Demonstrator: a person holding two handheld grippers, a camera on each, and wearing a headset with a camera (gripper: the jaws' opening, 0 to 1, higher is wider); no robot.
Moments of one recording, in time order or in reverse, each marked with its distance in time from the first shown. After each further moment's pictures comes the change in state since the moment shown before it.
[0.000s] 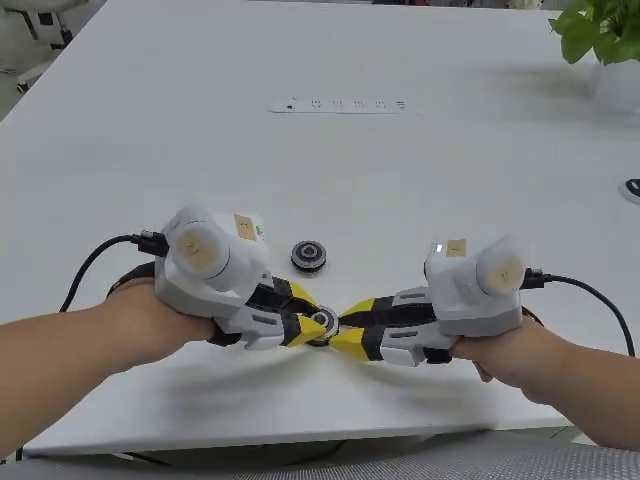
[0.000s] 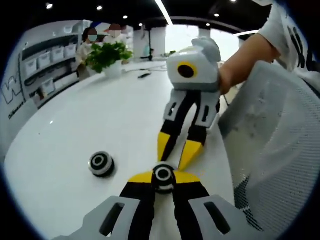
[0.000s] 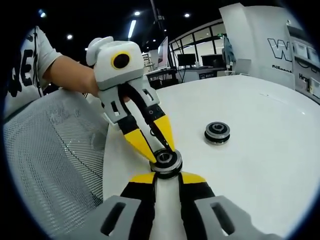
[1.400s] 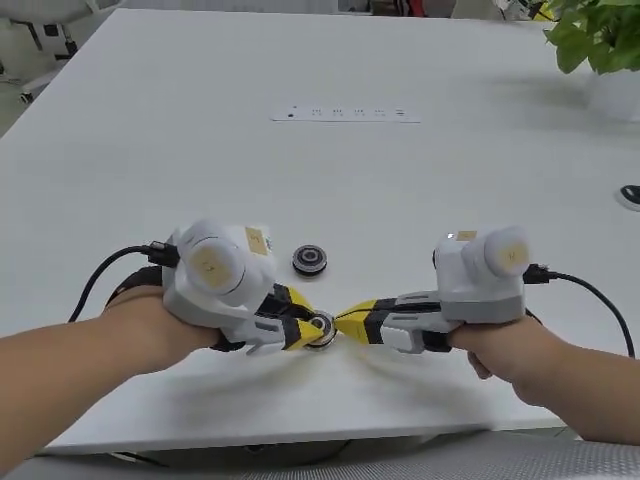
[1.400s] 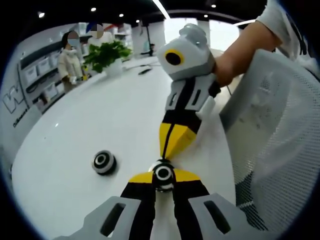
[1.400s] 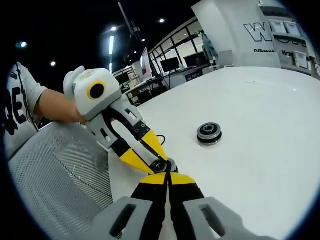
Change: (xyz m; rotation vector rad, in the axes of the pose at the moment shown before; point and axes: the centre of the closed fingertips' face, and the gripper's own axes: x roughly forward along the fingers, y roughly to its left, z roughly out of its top) left arm 0.002 0.000 0.006 0.054 0.019 0.059; right arm -0.007 -0.004 0.015 0.221 -0.070 -0.029
